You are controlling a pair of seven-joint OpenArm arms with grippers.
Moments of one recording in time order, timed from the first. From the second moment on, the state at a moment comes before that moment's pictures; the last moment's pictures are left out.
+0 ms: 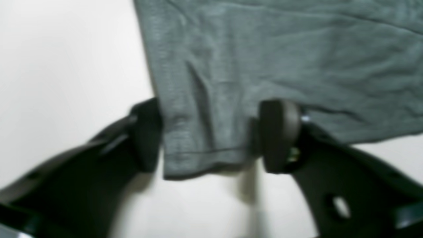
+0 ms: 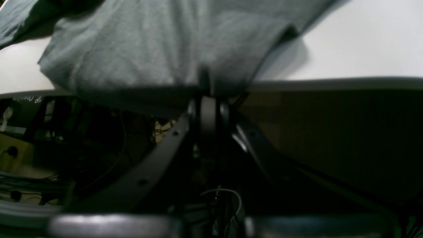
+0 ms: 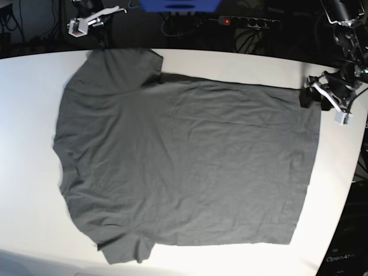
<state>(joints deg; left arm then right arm) 12.7 -21.5 -28.4 74.1 -26.6 -38.1 43.4 -39.3 11.9 0.7 65.1 12.6 23.1 36.6</state>
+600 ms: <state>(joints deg) 11.5 -21.6 -28.8 68.7 -30.7 -41.1 42.3 -39.1 12.8 0.4 65.1 12.5 23.1 36.4</state>
